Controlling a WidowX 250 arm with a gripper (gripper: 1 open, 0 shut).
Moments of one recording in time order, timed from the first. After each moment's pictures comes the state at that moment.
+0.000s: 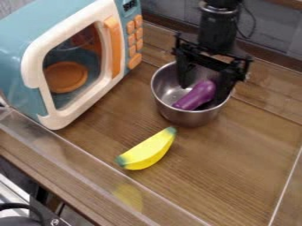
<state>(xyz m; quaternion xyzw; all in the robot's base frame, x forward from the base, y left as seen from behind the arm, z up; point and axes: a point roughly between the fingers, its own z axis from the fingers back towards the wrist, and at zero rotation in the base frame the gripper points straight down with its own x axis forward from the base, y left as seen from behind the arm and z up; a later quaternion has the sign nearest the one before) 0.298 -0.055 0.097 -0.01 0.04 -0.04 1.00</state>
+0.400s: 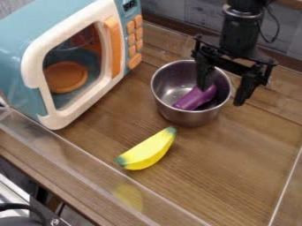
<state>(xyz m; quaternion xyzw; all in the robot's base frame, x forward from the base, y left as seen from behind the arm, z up) 0.308 -0.063 0.097 -0.01 0.04 -0.04 1.00</state>
